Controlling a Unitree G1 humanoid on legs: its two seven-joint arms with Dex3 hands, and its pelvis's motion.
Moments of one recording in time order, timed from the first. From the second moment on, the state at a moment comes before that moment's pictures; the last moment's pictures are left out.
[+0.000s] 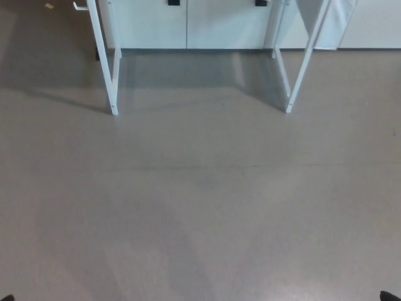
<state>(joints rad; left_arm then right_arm) 0.11 0.47 0.11 1.08 0.03 -0.41 -0.20 0.12 -0.35 -0.03 0.91 -0.08 -0.29 0.12</state>
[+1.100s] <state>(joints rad) 0.11 0.47 0.10 1.11 0.04 -0.41 -0.19 0.08 -0.34 -0.01 0.97 -0.09 -0.29 0.10</state>
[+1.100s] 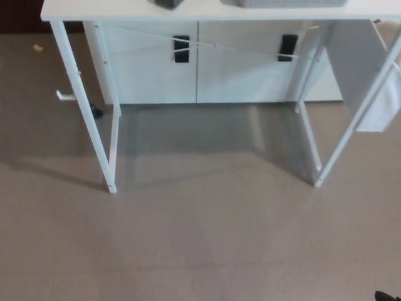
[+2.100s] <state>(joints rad) 0.22 0.37 0.08 1.04 0.04 -0.44 -0.15 0.14 -0.31 0.02 1.00 -0.12 -0.32 0.08</state>
